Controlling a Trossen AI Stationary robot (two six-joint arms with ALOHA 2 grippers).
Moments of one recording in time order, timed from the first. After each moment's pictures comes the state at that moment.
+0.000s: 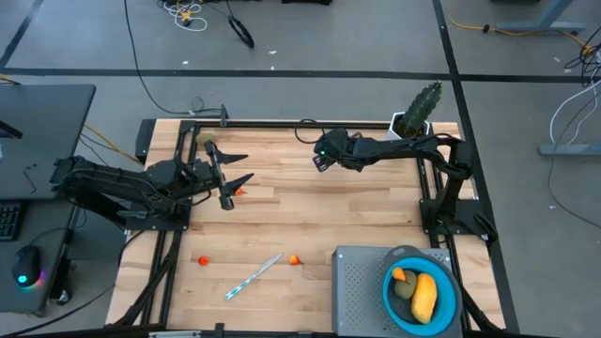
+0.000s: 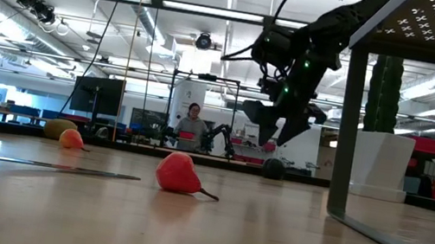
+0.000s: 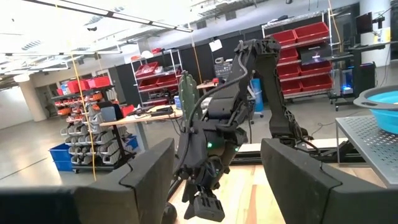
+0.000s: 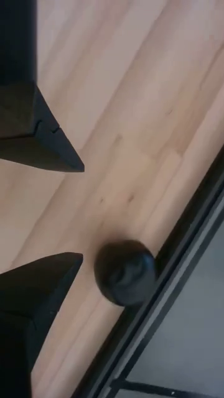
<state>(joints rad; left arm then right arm) -0.12 0.71 0.47 0.44 -0.46 0.27 -0.34 1.84 1.19 -0.44 0.56 0.52</state>
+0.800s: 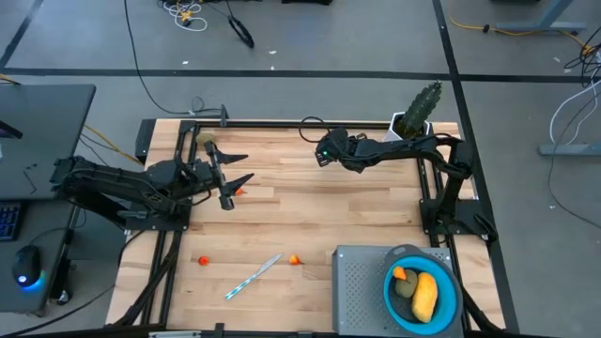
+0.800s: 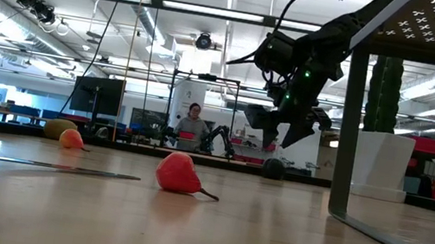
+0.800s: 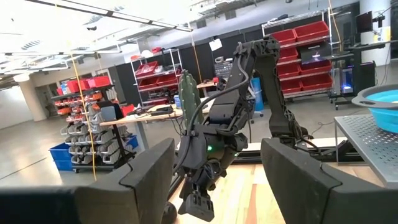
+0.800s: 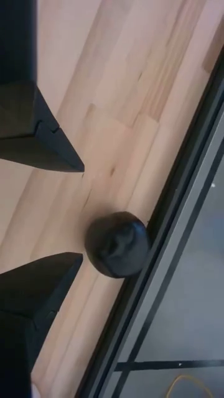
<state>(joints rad) -0.12 0.71 0.47 0.43 -0.46 0.27 -0.35 1.84 1.13 -0.35 0.66 0.61</state>
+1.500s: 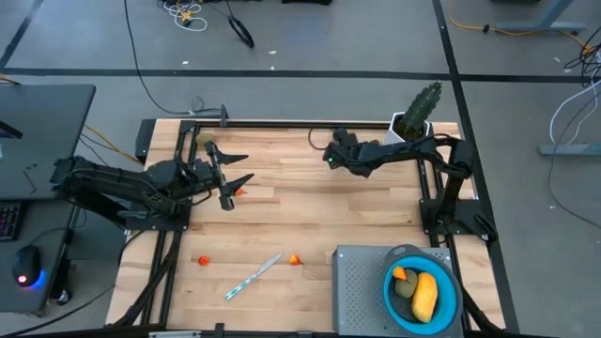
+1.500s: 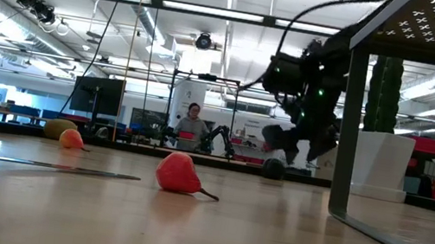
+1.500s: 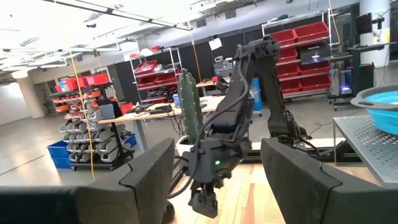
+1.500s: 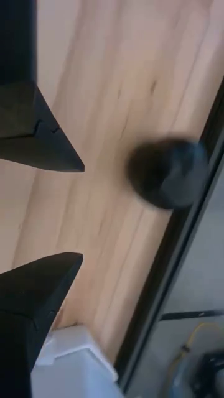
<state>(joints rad) -0.12 0.71 0.47 0.43 -0.46 0.25 -0.36 1.84 1.03 -0.45 0.74 0.77</state>
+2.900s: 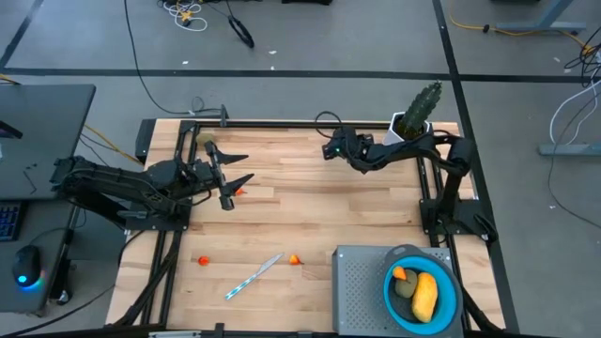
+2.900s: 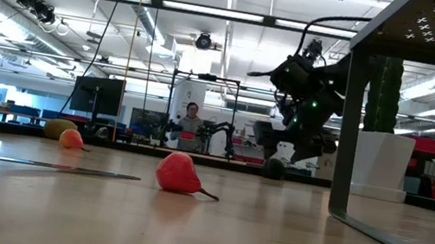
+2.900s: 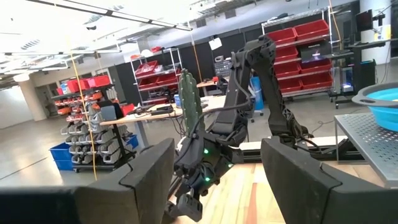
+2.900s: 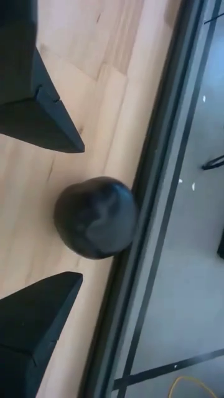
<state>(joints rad) -0.12 0.71 0.47 0.43 -0.46 0.27 -0.45 1.86 0.90 0.13 0.67 0.55</state>
